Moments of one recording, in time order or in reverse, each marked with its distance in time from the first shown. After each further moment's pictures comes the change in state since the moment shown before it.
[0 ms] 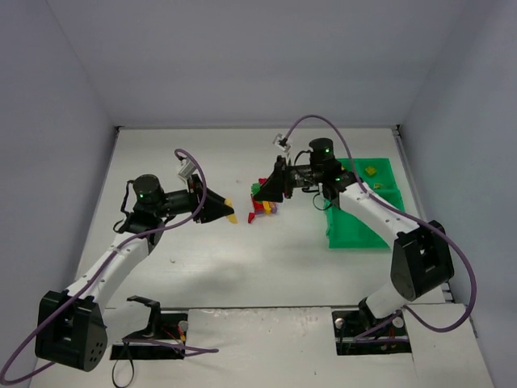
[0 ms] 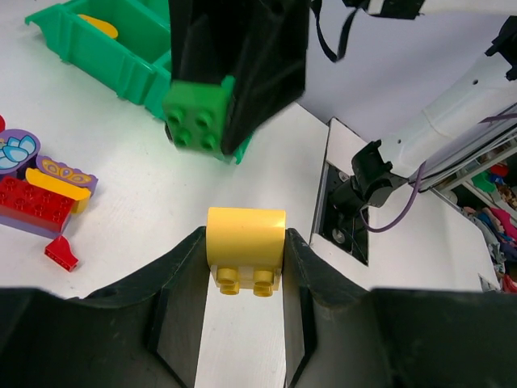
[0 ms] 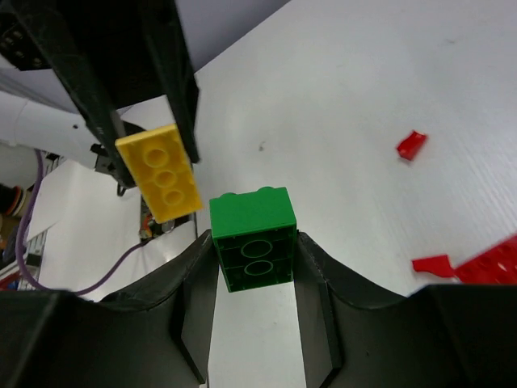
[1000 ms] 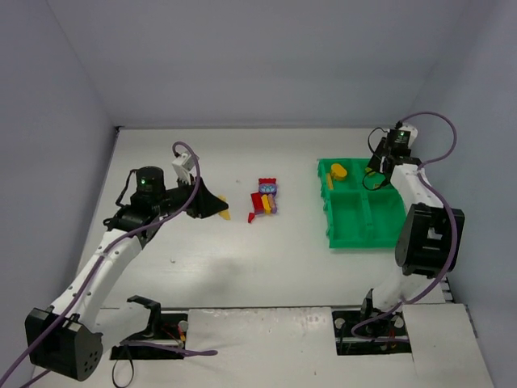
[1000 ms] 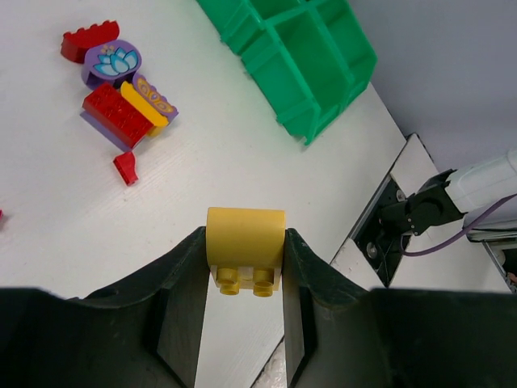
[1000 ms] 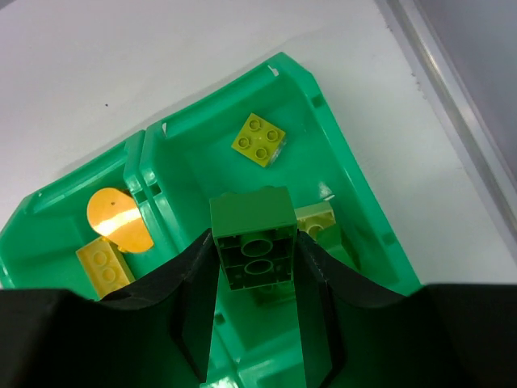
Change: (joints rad) left arm -0.045 -0.062 0.198 -0.597 -0.354 0.110; right arm -0.633 0.123 0.115 -0.289 1.197 0.066
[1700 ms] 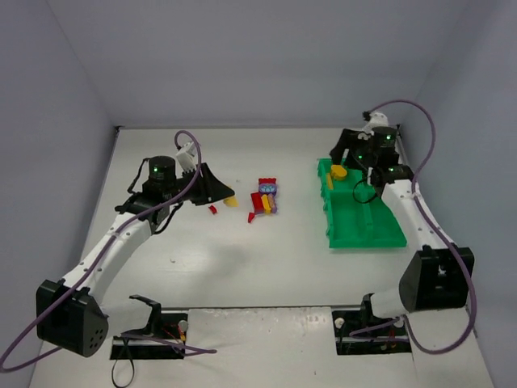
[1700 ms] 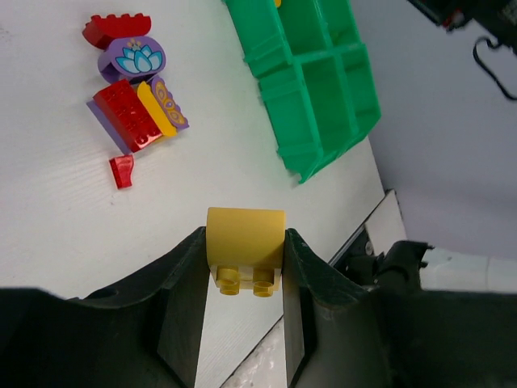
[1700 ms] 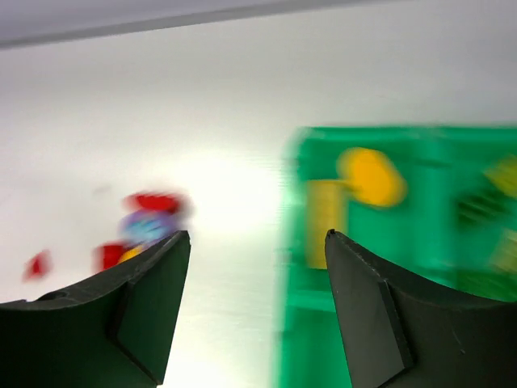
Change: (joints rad) left arm -0.039 0.140 0.077 0.014 -0.136 -0.229; right arm 0.153 -0.230 -0.074 0.034 -0.290 -0.050
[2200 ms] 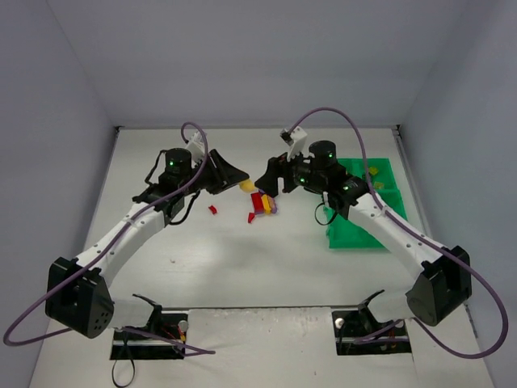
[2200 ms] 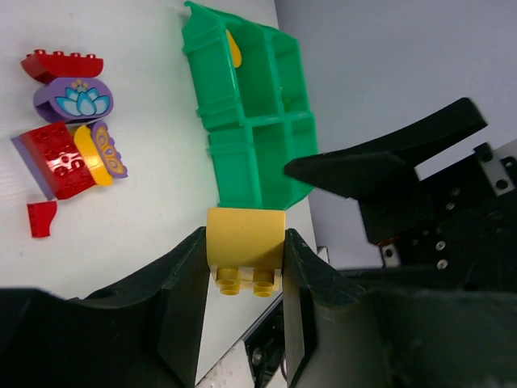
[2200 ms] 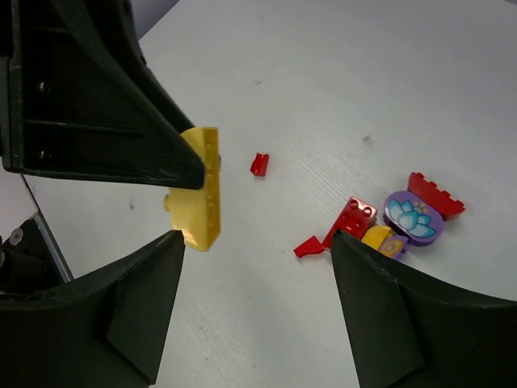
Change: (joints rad) left arm -0.083 0.130 0.071 0.178 -0.136 -0.317; right arm 0.534 -0.086 -0.024 0.093 -0.262 -0.055
